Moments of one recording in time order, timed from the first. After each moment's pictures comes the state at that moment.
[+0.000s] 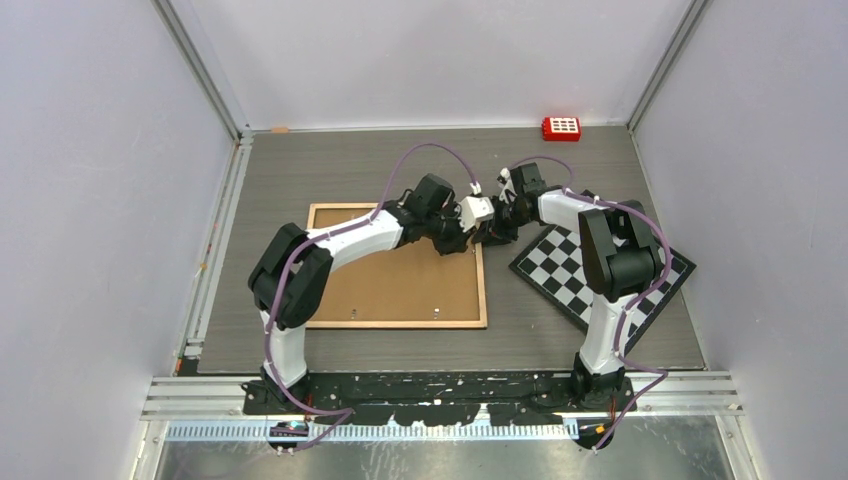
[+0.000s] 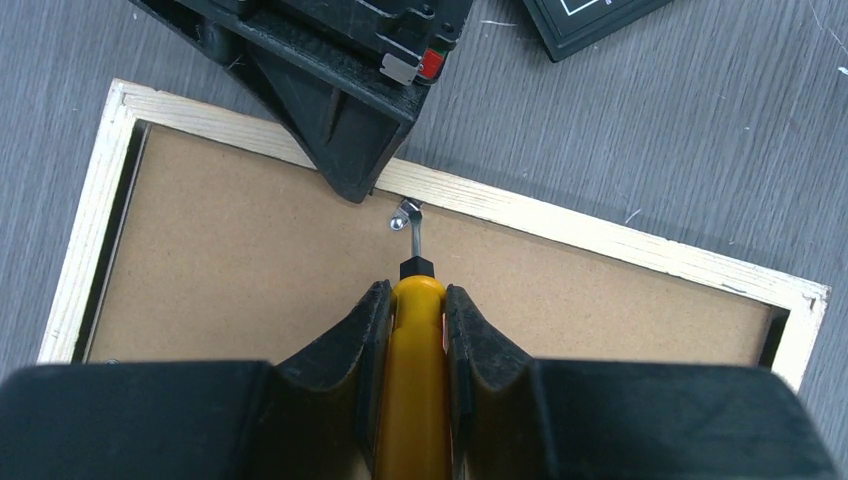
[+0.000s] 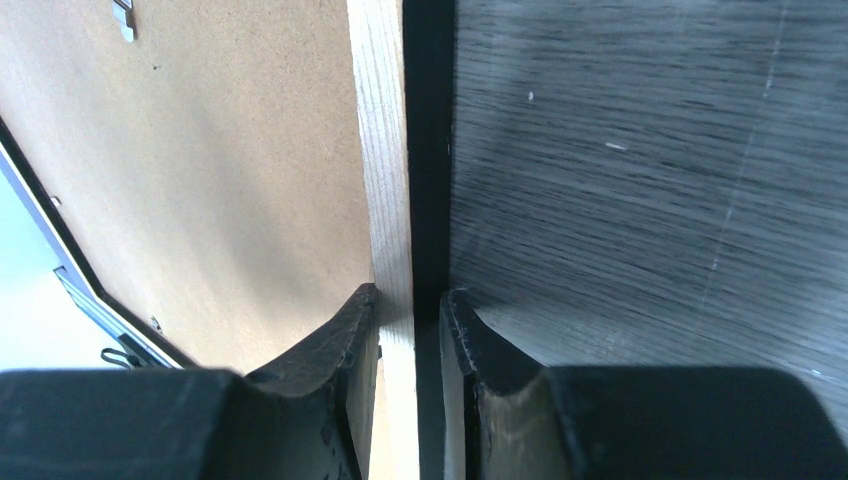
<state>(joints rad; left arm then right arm) -0.74 1.91 1.36 -0.22 0.41 0.39 0.25 1.95 1.21 -0.35 -0.49 0.46</state>
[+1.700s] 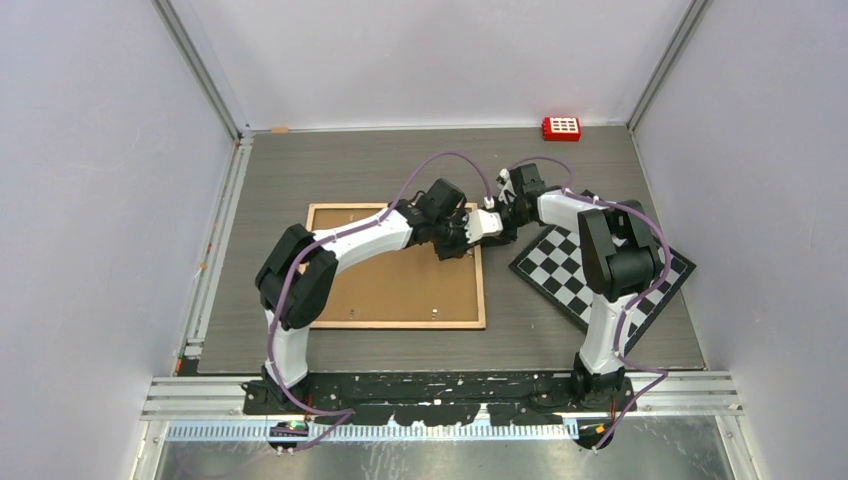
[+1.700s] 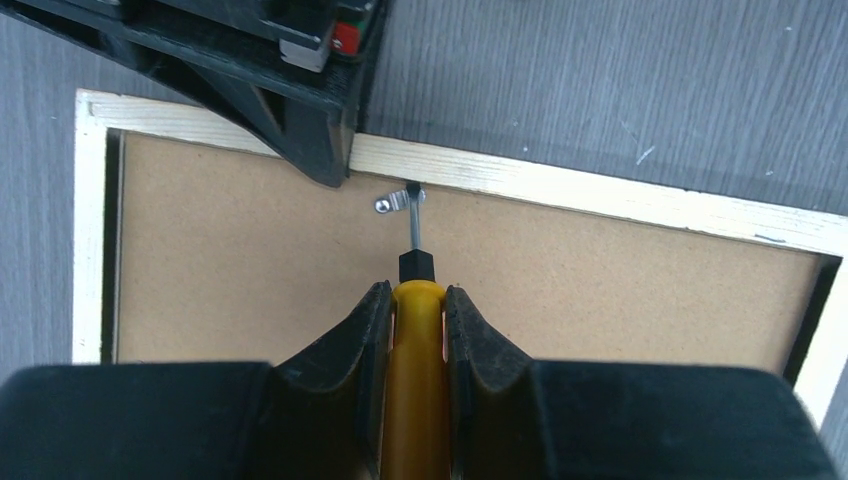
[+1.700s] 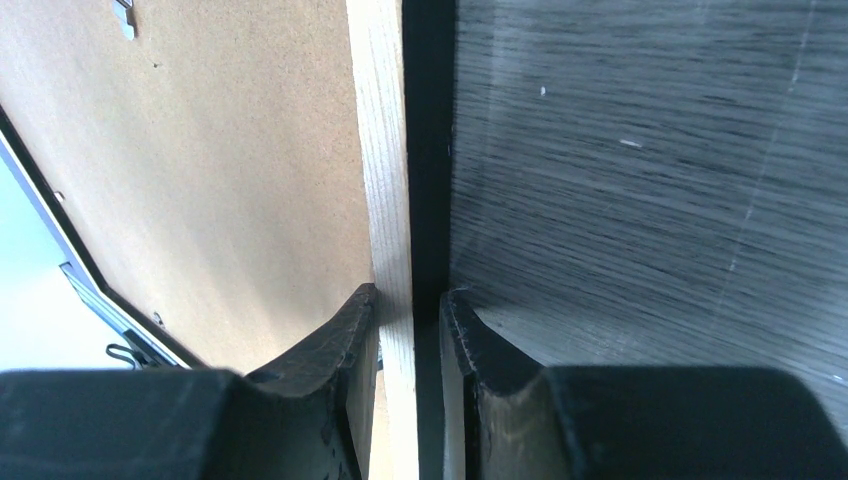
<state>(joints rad) -0.79 1.94 1.44 -0.39 0.32 0.56 0.26 1.96 1.21 -0.35 -0.50 0.46</state>
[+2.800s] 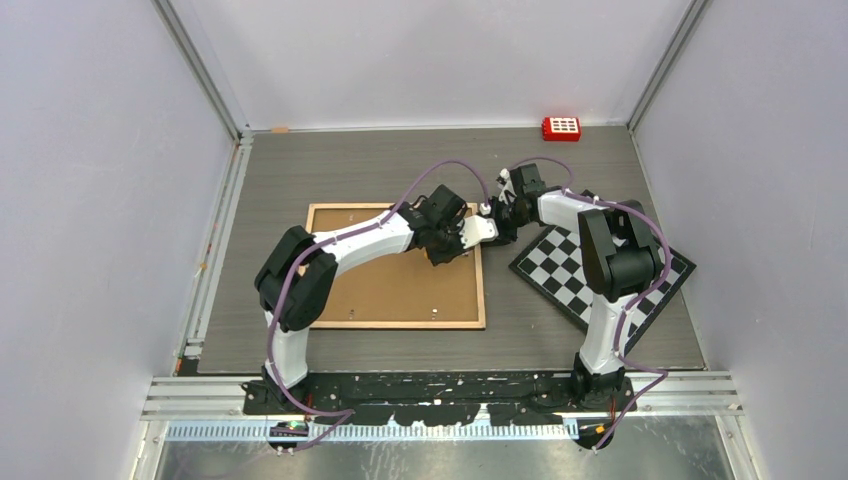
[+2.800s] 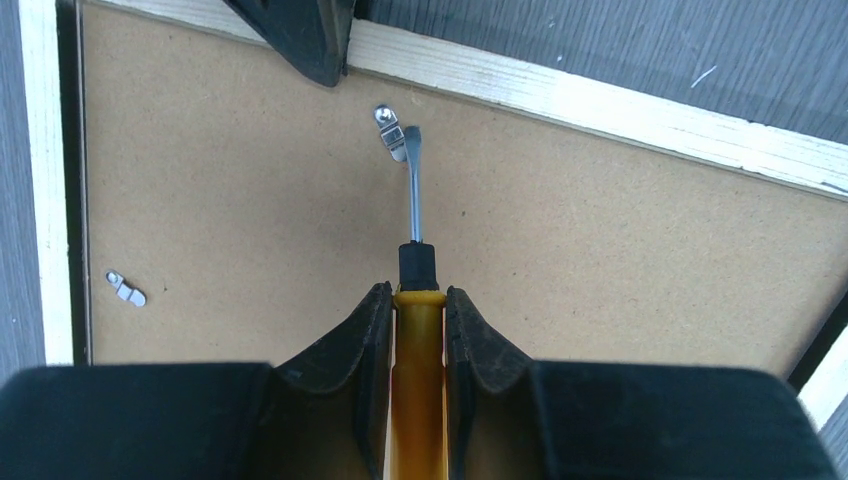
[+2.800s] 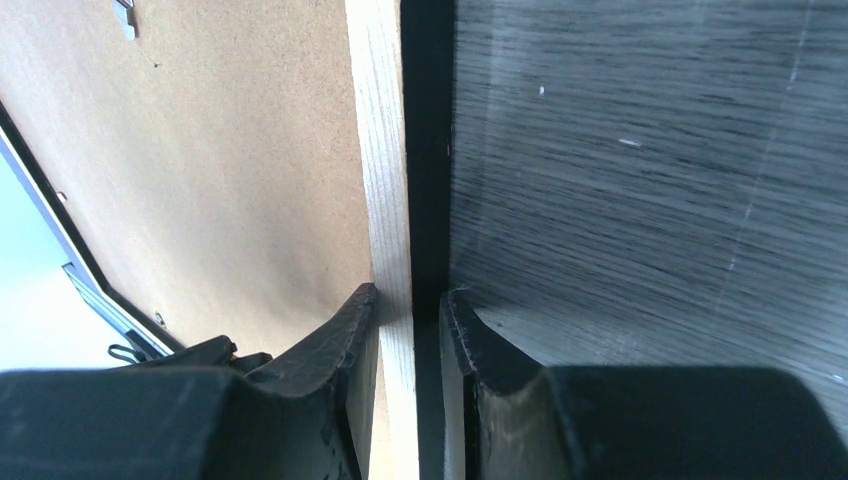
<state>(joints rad) -0.80 1.93 1.42 -0.49 0.17 0.52 0.26 1.96 1.20 -0.34 -0.50 0.47</state>
